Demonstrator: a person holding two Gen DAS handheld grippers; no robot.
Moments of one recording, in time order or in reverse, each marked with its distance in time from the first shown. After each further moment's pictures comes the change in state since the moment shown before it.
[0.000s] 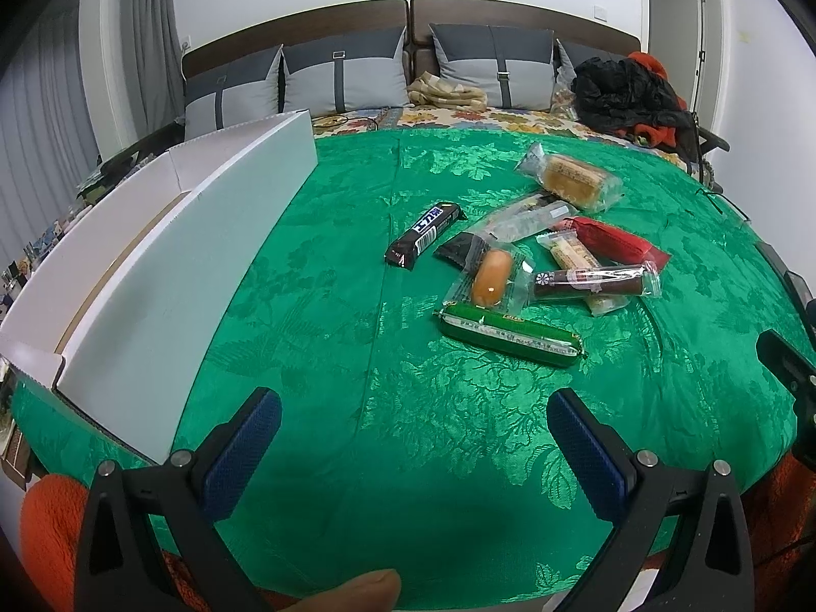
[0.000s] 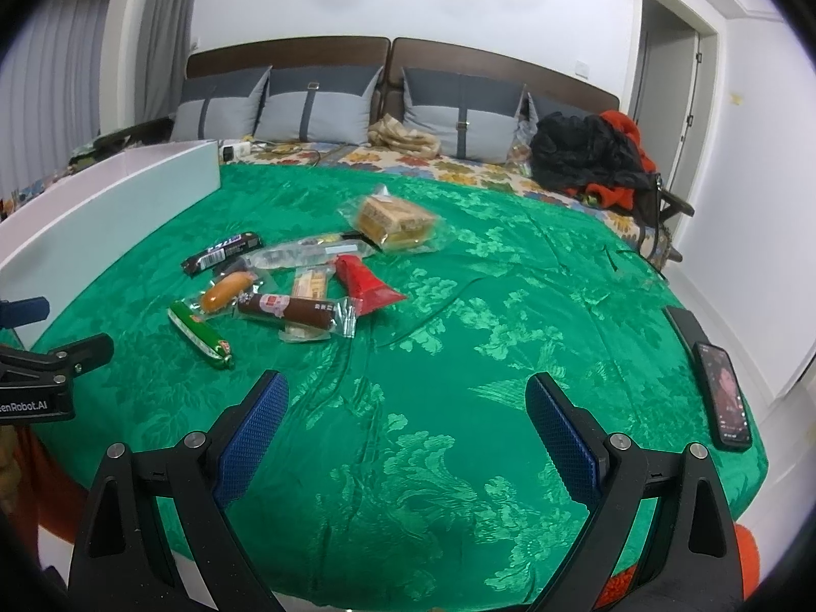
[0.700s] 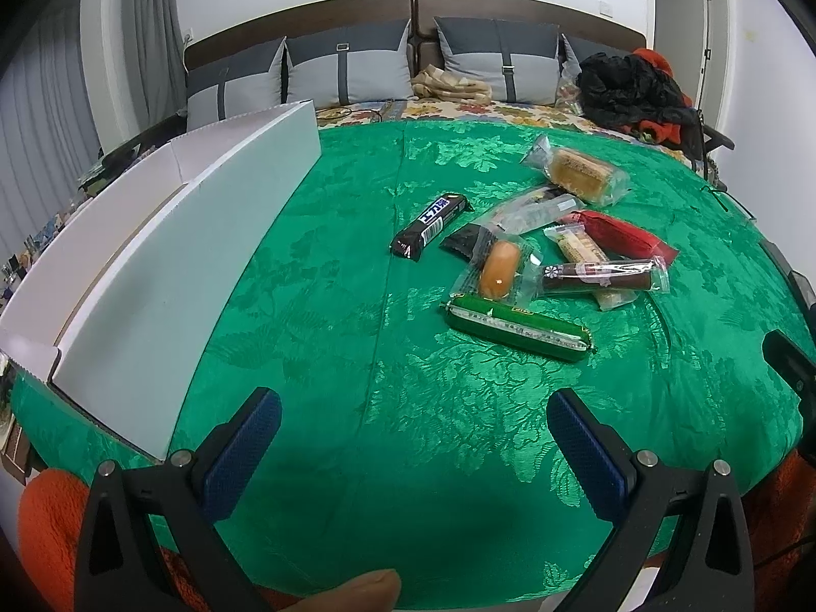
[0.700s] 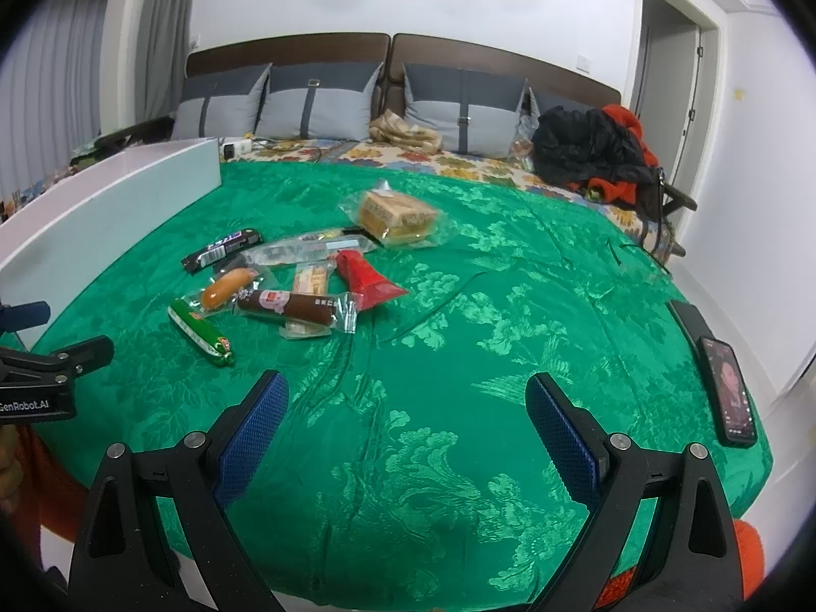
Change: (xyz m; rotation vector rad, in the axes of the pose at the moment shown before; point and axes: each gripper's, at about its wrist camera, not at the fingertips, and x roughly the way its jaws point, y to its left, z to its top) left arm 0.006 0.005 -0.001 -0.010 0.024 0.004; right arm 0.003 0.000 -0.001 0.004 0.007 0.005
